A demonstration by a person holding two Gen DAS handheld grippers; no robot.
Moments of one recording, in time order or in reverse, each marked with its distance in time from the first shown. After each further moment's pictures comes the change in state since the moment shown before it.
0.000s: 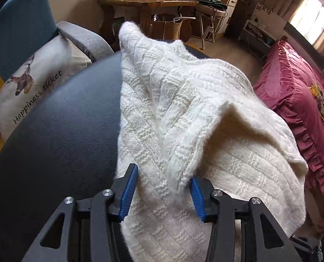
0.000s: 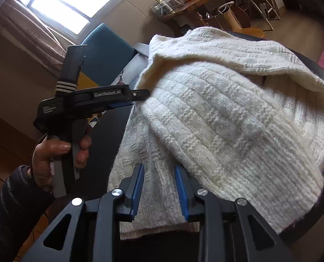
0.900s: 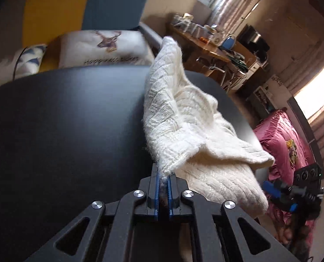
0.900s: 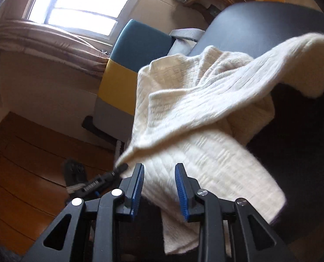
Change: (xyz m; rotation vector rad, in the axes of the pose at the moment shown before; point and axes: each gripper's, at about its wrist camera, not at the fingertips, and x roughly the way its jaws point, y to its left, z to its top) left arm -0.190 0.173 -0.276 -0.443 -0.211 -0.075; right arm 0.001 0.060 -0.053 0.154 0.076 0.368
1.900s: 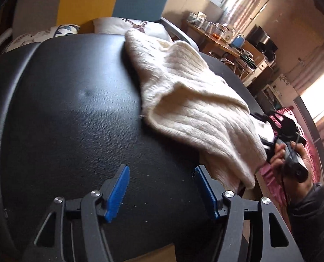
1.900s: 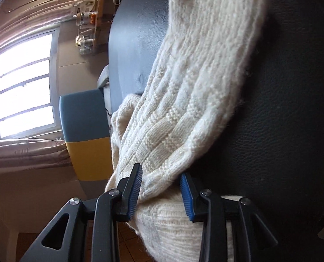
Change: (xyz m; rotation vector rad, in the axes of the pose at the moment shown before) left arm -0.066 0.025 -0.144 0.008 -0.006 -0.009; right arm 0.035 -0.082 -0.029 0.613 -0.273 -0.085
